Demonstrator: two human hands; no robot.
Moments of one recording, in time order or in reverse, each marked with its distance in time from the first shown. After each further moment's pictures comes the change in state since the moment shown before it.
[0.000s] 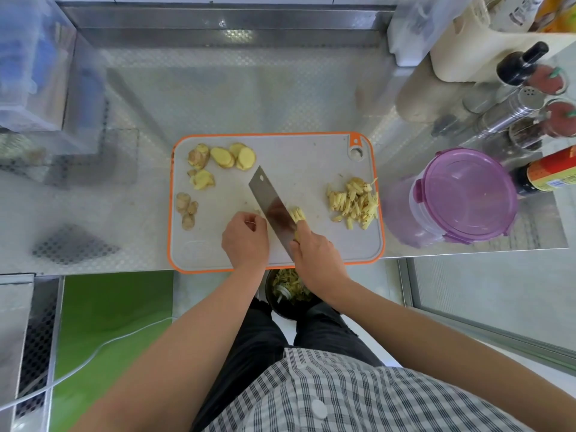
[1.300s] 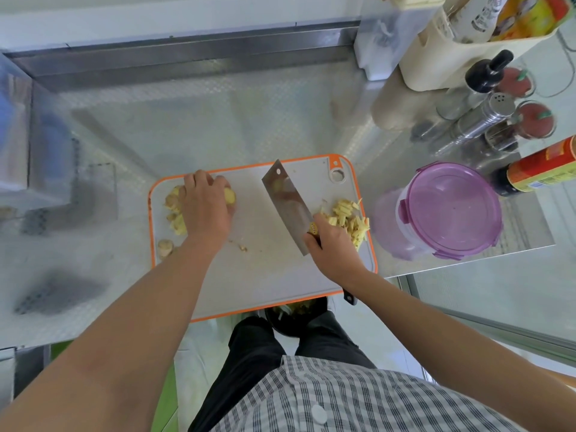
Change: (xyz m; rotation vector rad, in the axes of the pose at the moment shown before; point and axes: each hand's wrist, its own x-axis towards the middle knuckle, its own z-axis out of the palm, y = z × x) left_hand 0.125 0.056 -0.008 0.779 -0.005 0.665; right_hand 0.053 0.043 -0.041 0.199 0.165 0.126
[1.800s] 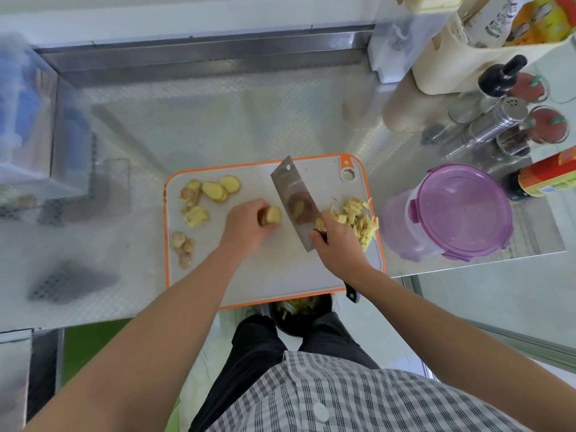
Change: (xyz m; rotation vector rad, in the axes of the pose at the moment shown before) left_hand -0.041 0.024 0.001 -0.605 -0.310 0.004; right_hand -0.003 -0.008 0.001 0.048 -0.012 0.010
